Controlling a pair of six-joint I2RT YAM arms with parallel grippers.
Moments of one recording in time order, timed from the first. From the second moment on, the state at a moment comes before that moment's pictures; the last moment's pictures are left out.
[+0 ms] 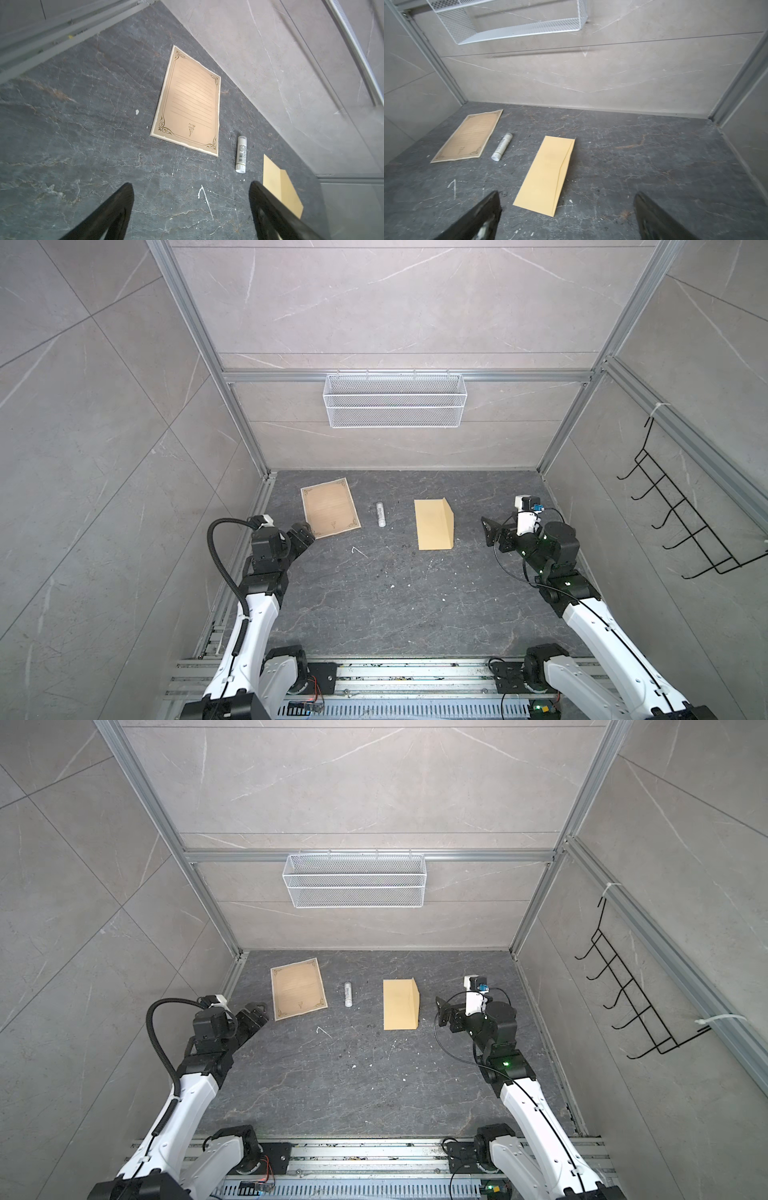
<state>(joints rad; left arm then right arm) 0.14 0.97 0.63 -0.22 0.18 -0.70 0.15 0.88 0.65 -0.01 -0.20 0.08</state>
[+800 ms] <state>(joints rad) 0.23 1.47 0.78 0.08 0.49 -0.95 0.53 1.14 0.82 -0.03 -0.19 0.04</state>
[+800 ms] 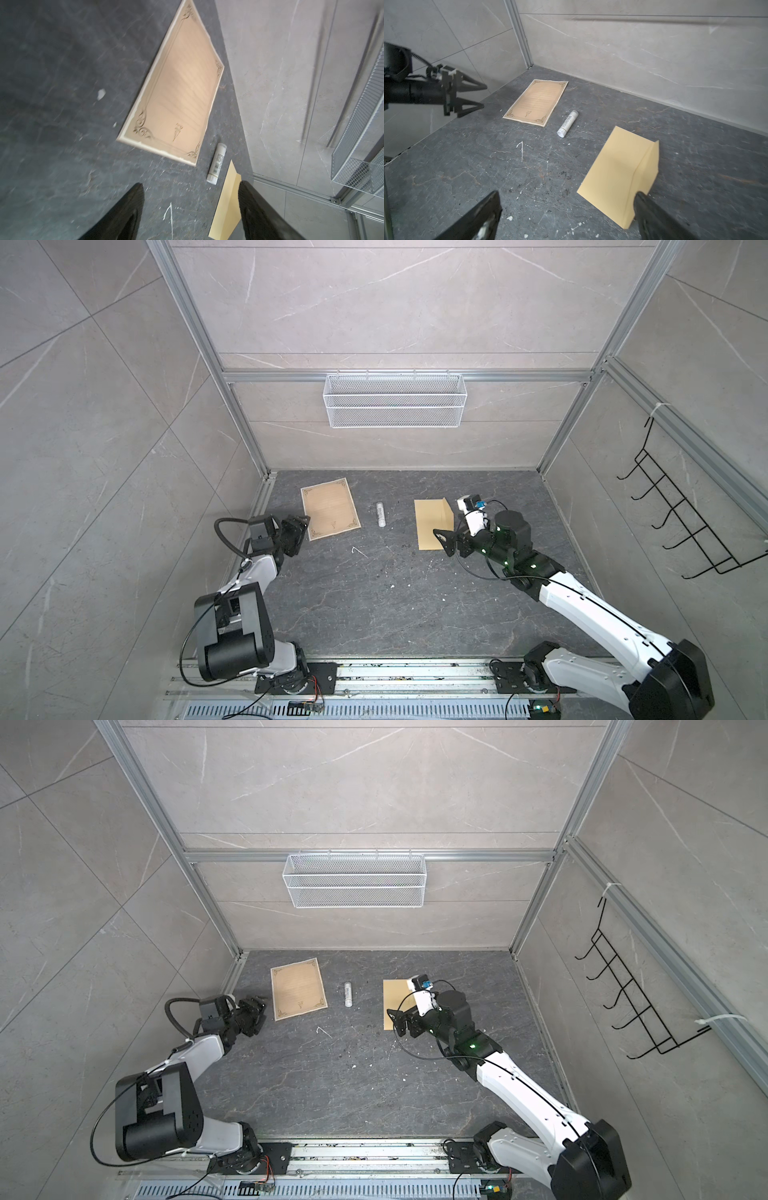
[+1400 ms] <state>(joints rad) 0.13 2.09 1.56 -0.17 0.51 -0.77 0.74 1.28 0.92 -0.05 -0.05 0.09</state>
